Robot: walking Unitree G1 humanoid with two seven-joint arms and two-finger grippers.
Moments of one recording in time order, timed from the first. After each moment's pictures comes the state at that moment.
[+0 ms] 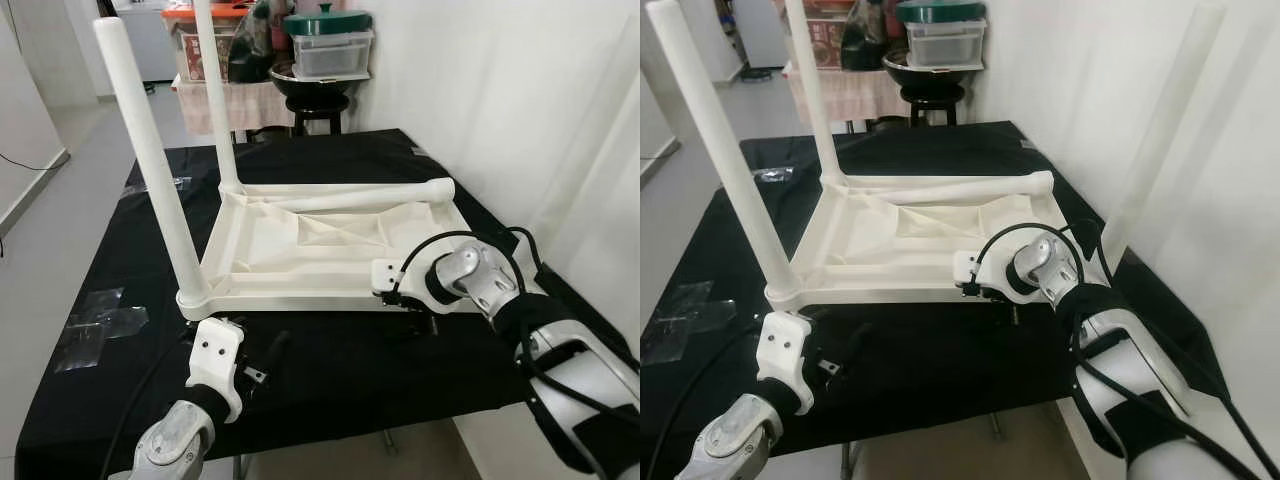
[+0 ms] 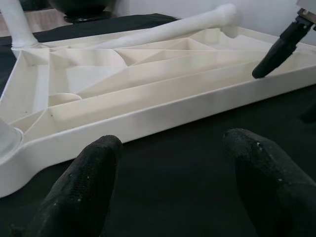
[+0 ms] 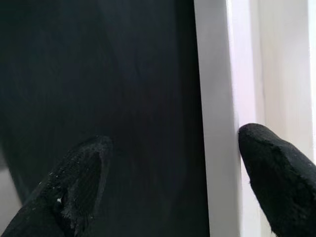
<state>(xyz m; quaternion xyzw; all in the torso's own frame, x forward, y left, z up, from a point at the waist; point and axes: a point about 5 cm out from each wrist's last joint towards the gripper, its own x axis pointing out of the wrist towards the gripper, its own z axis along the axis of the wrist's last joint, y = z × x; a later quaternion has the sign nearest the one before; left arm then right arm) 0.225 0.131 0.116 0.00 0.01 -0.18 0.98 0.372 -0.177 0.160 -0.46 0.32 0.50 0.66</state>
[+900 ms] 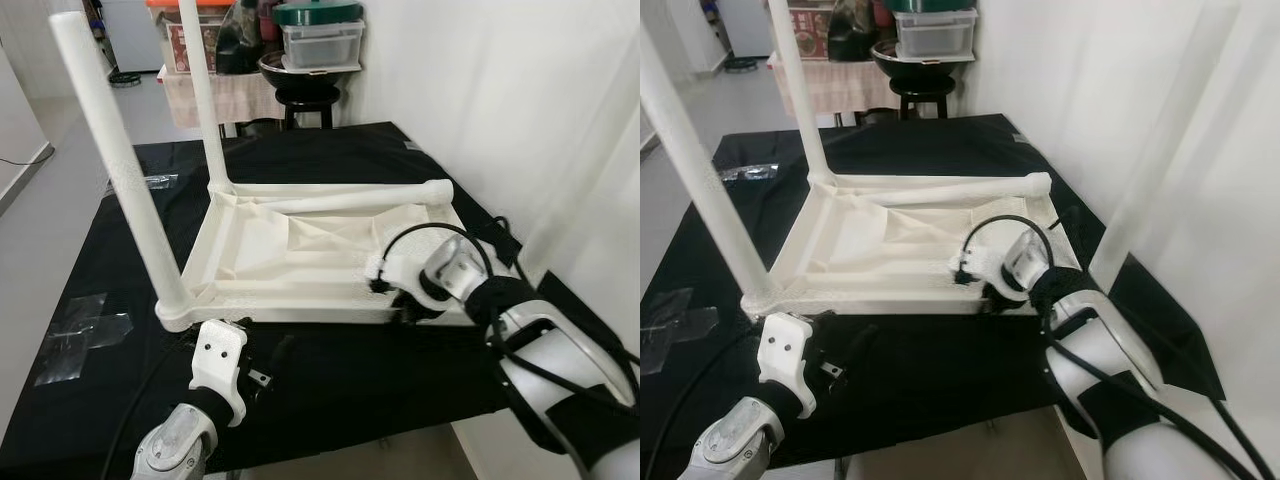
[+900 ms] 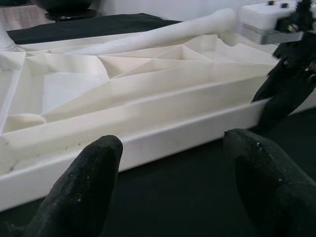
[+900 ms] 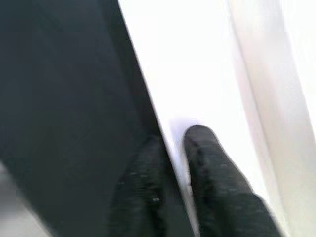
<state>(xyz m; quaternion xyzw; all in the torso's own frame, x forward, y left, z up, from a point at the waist) 0.219 0.128 0.124 0.00 0.00 -0.19 0.98 0.370 -0.136 0.149 -0.32 0.44 0.49 0.69</state>
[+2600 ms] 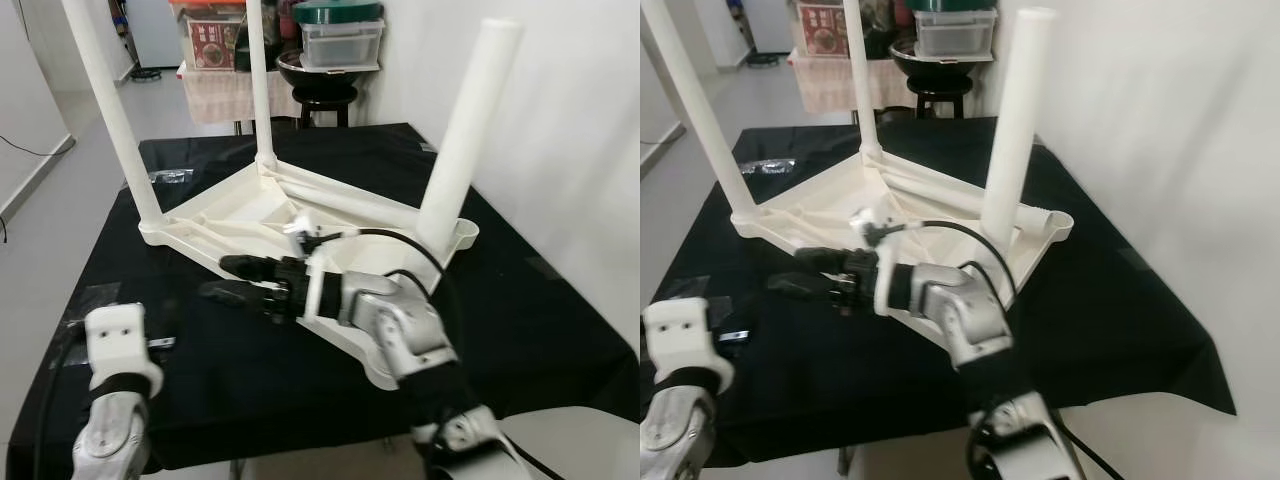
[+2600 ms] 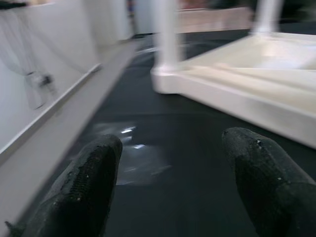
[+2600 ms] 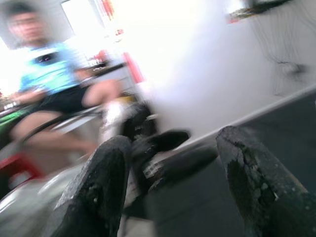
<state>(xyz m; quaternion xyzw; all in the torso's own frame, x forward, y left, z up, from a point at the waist) 0.224 0.226 0.130 0.02 -0.01 0.19 0.98 0.293 -0.052 0.192 0.13 0.06 0.68 0.72</state>
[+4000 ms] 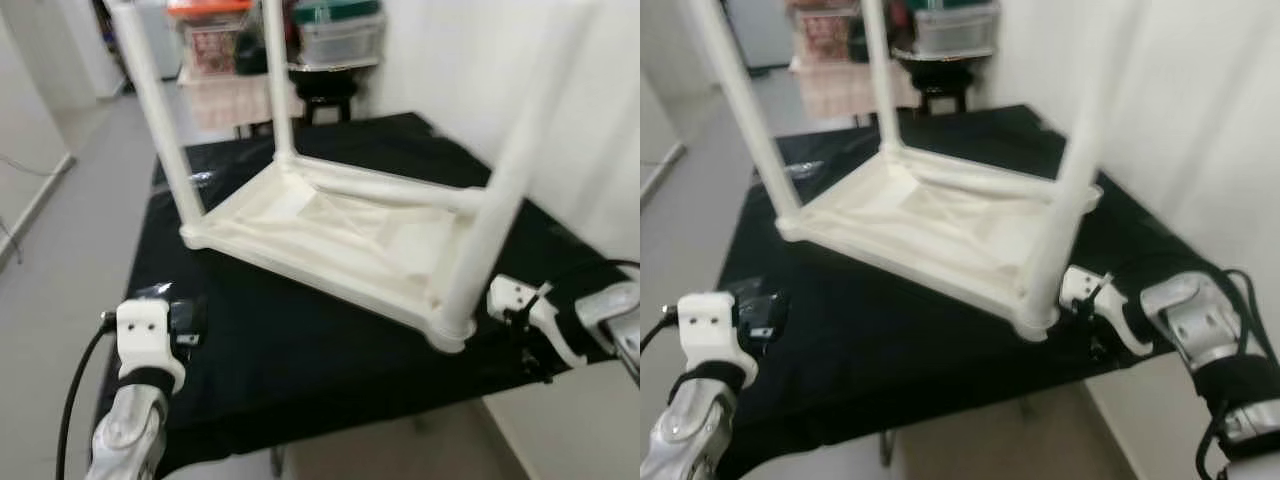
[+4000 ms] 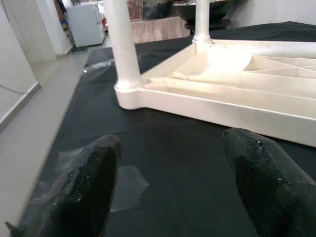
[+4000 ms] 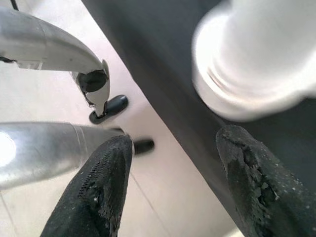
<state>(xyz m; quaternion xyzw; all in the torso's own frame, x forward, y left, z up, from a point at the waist) 0.234 0.201 0.131 0.02 -0.02 0.07 1.00 0.291 -0.285 0.153 -0.25 0.38 0.50 0.74</state>
